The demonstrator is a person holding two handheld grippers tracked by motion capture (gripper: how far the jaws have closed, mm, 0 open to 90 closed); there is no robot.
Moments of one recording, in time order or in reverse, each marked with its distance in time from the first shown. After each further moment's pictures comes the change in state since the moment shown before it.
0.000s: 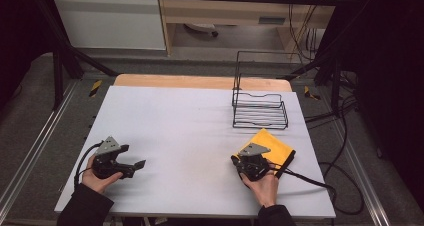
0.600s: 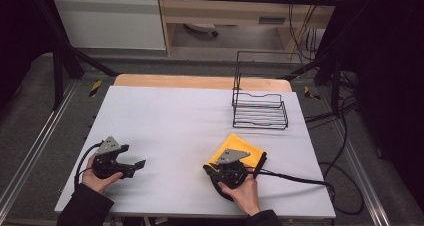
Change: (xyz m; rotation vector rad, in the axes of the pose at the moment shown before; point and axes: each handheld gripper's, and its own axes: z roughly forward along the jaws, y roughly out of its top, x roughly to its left) left arm 0.000 0.000 0.000 0.003 0.003 0.001; right arm 0.057 0.022 0.011 -0.073 0.273 -0.067
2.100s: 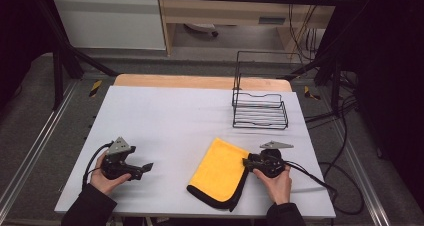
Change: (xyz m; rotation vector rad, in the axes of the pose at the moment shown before) left arm -0.017 0.008 0.014 0.046 -0.019 0.012; right arm -0.094 -0.053 -0.046 0.048 -0.231 0.386
